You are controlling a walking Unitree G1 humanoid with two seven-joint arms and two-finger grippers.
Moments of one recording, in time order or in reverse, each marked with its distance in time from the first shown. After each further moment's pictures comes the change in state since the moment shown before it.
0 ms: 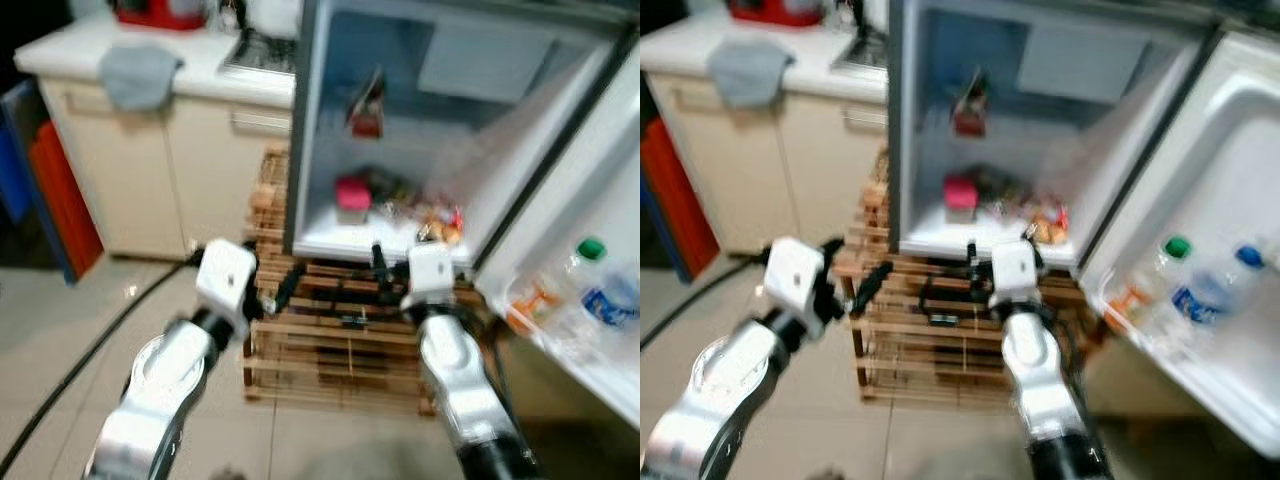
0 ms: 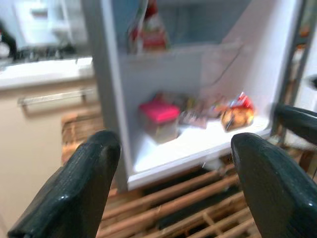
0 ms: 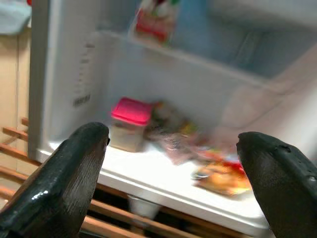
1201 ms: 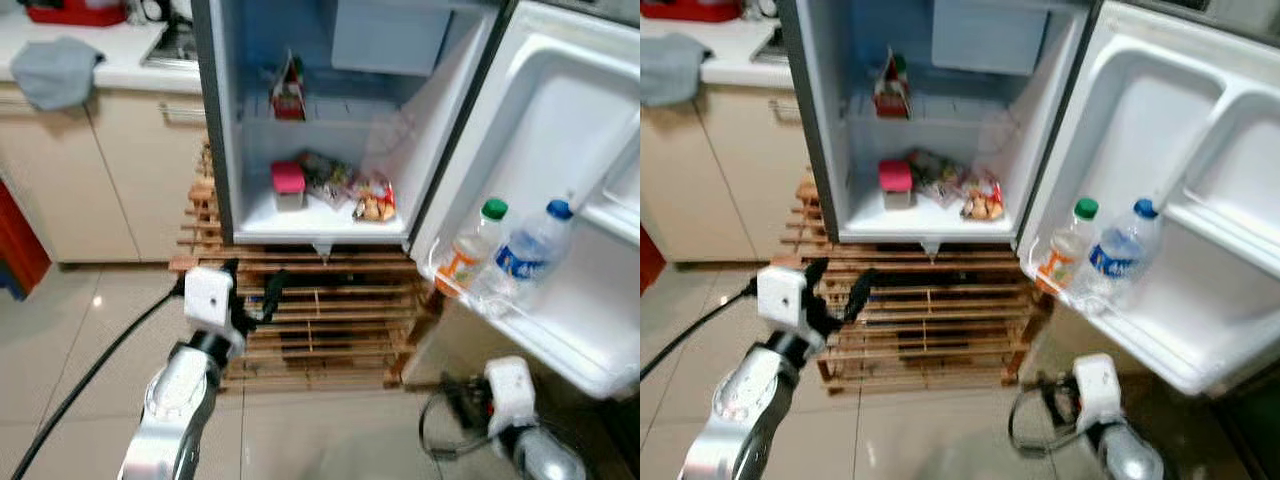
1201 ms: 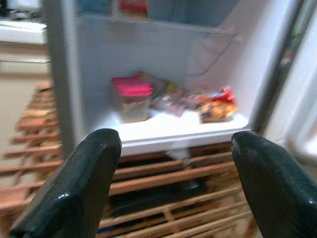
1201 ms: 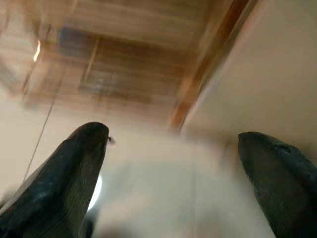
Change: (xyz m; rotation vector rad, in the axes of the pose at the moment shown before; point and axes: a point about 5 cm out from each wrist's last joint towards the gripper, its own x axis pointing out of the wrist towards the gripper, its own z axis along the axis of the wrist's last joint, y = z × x) left arm -0.010 0.016 -0.054 -0.128 0.001 0.186; right arm -0.120 -0.031 -0.148 0.138 0.800 0.130
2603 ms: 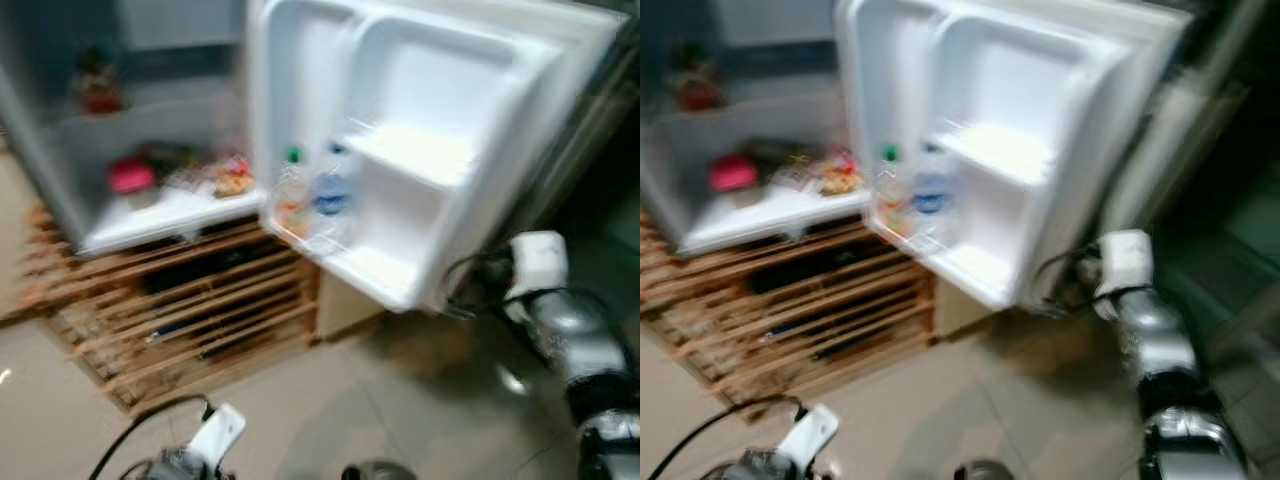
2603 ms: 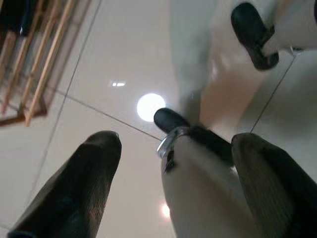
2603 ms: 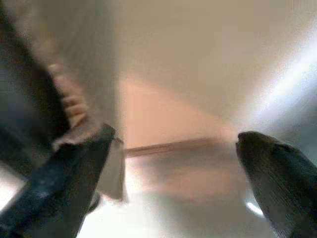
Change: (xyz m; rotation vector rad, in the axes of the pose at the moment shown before) left arm -0.083 0.010 -0.183 0.302 1.251 -0.226; right arm -0.031 -0.006 0.190 -0.189 -0.311 0.340
